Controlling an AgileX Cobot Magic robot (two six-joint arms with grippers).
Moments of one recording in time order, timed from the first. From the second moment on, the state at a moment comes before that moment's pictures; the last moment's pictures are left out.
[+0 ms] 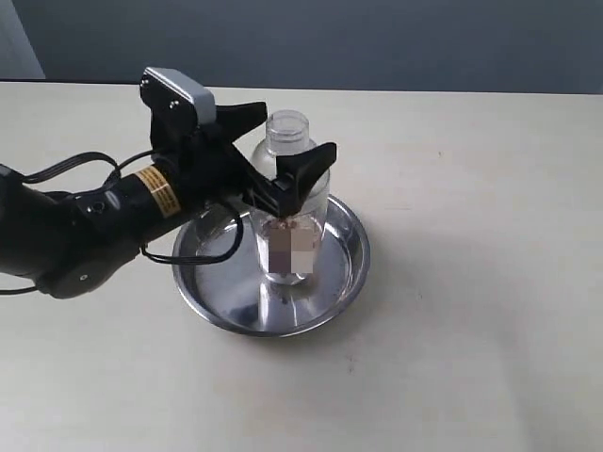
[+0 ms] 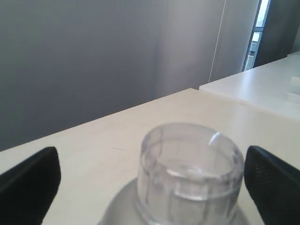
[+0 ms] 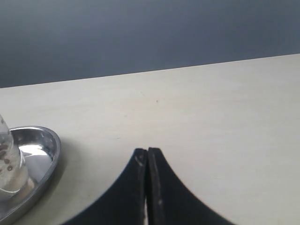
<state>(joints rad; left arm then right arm) -0.40 1.82 -0.66 0.34 -1.11 -0.28 0.12 0.05 0.00 0.07 0.25 0.12</state>
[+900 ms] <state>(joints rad) -0.40 0.87 -0.63 0.29 -0.04 -0.11 0.12 0.05 0.00 0.07 0.25 0.12</state>
